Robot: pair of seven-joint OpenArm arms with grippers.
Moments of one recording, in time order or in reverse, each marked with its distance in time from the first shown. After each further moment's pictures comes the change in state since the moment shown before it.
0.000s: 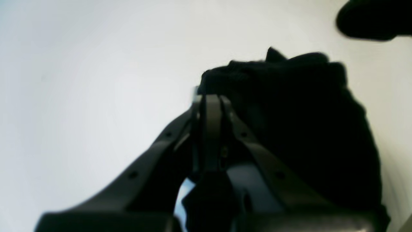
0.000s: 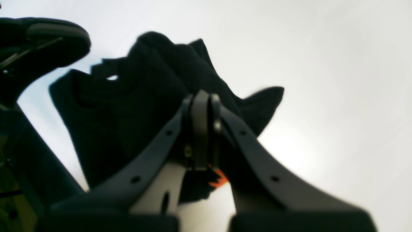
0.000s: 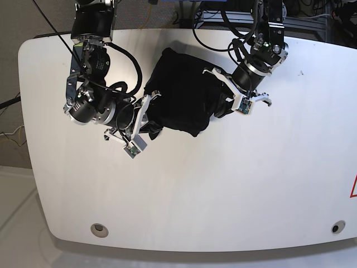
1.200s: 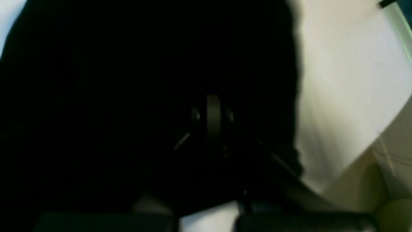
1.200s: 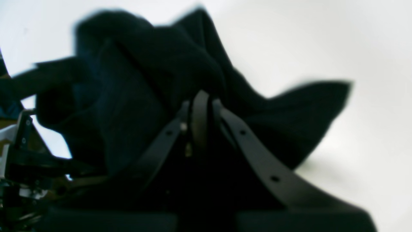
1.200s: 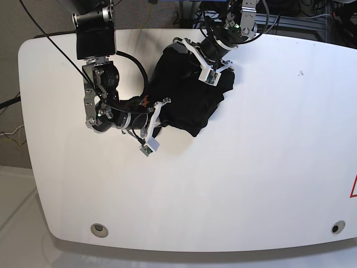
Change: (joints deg) left arm 5.4 6.3 6.4 -12.8 -0.4 -0.1 -2.5; right arm 5.9 1.4 -8.1 -25.0 0.0 0.0 9.3
